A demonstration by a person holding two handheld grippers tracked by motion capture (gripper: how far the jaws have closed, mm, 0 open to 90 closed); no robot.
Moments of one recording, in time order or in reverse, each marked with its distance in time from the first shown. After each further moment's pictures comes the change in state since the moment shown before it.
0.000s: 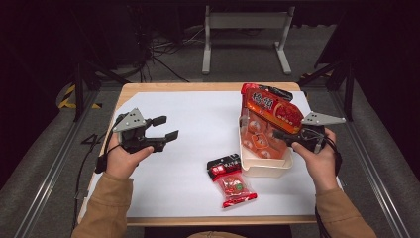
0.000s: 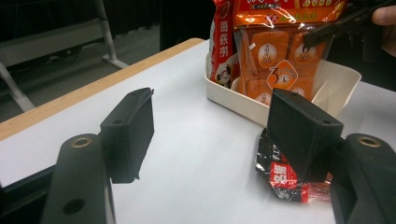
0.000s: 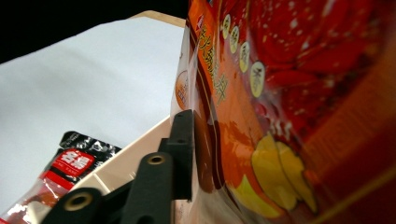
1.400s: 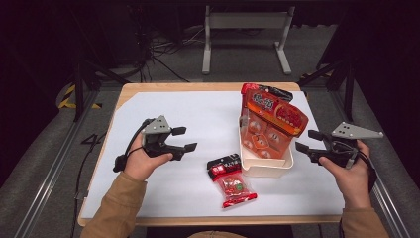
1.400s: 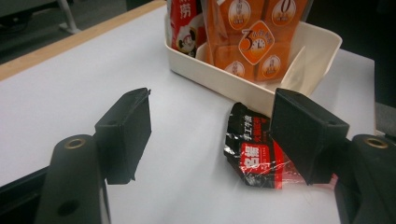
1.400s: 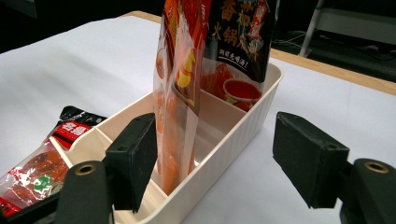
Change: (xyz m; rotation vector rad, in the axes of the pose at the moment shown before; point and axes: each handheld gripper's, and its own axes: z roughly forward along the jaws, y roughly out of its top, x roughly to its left) left arm -0.021 -0.010 0.050 0.144 -0.123 0.012; right arm -0.011 -0.023 -0.067 -0.014 -0.057 -0.015
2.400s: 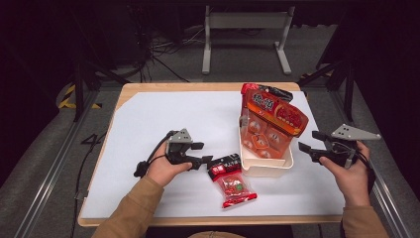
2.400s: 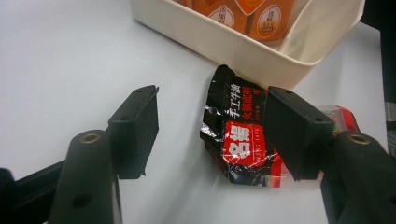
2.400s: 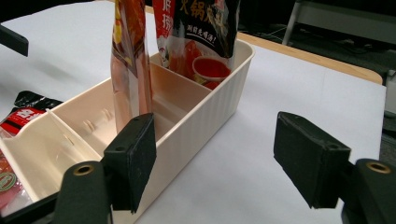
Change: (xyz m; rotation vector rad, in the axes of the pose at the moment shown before) left arm -0.008 -0.031 0.063 0.100 -0.080 -0.080; right arm -0.017 -0.017 0.008 0.020 -0.072 -0.009
